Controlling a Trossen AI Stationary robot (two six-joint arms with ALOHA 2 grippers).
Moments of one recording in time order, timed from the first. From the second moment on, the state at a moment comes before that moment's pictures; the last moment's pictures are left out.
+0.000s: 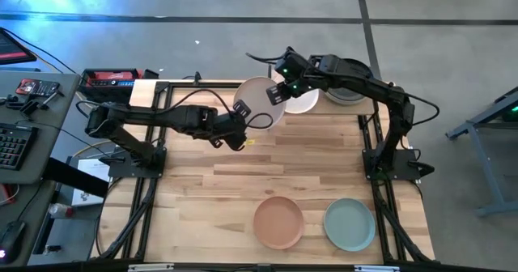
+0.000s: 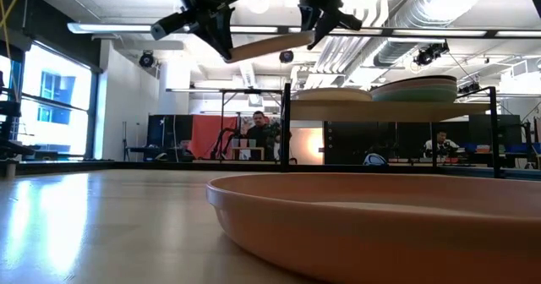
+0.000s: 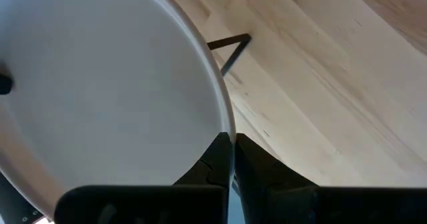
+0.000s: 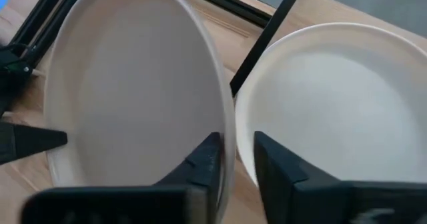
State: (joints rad) left arm 0.02 1.51 1.33 -0.82 -0.53 1.08; right arm -0.34 1.79 1.98 -1.19 0.14 0.64
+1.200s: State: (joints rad) left arm 0.06 1.53 1.34 -0.75 -0.62 0.70; right arm -0.43 1.79 1.97 -1.26 0.12 0.58
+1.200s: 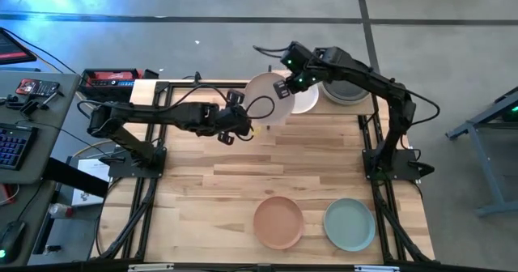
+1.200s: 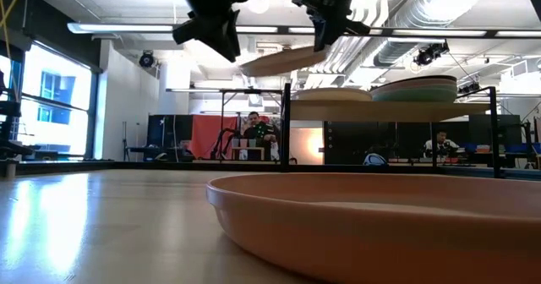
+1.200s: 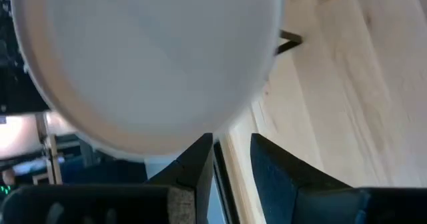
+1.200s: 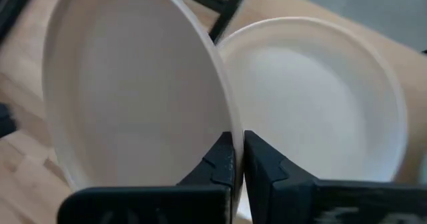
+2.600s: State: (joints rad) left arm 0.21 1.52 1.34 -0.75 -0.56 0.36; right arm -0.92 1.79 1.78 -1.25 -0.33 0.03
